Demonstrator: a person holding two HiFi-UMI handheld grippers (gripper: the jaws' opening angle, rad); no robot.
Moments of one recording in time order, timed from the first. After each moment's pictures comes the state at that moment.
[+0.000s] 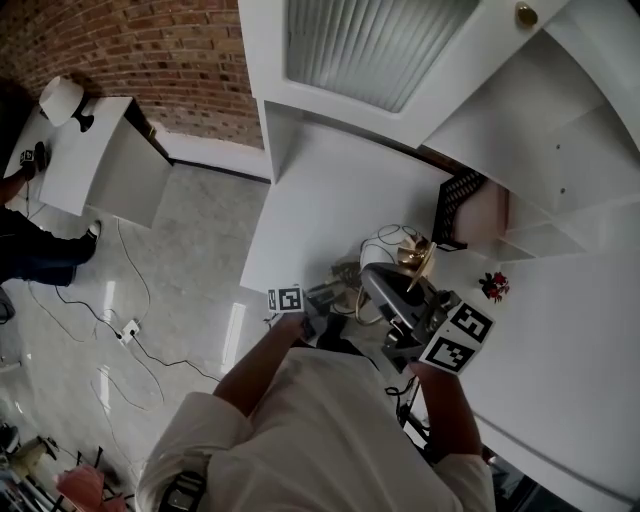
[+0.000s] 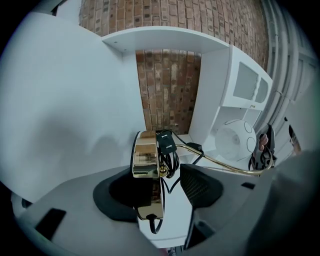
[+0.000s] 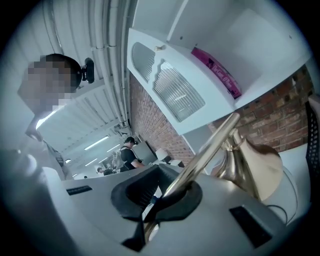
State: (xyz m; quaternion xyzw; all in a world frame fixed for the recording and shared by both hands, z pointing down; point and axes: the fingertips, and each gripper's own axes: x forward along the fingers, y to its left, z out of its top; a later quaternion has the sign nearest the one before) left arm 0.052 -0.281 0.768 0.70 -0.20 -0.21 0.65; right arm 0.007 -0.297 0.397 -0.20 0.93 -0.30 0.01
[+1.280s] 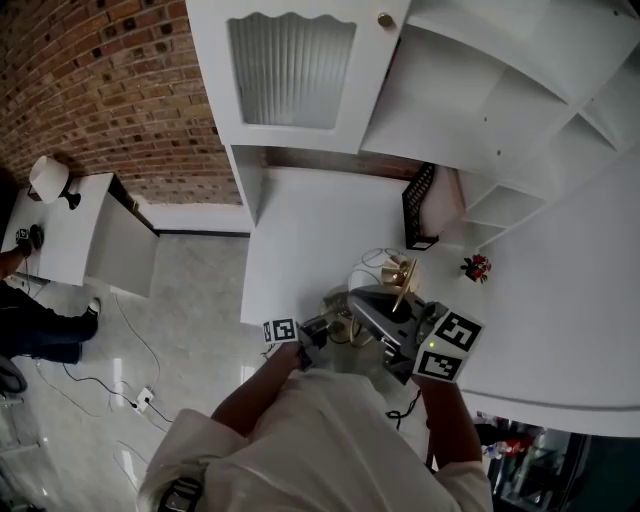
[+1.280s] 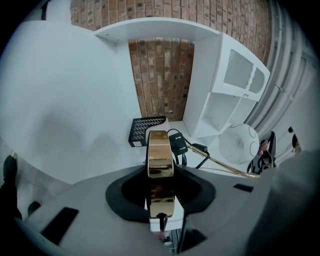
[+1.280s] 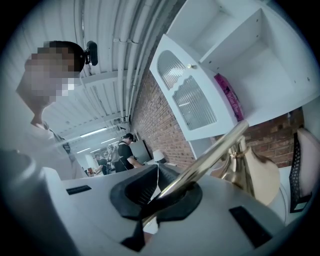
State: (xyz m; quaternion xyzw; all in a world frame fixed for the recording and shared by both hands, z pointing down) left arm 0.055 -0.214 0.729 0.72 -0.15 -0.16 0.66; right arm 0.017 -0.205 0.348 -0.24 0.95 -0.21 -0.01
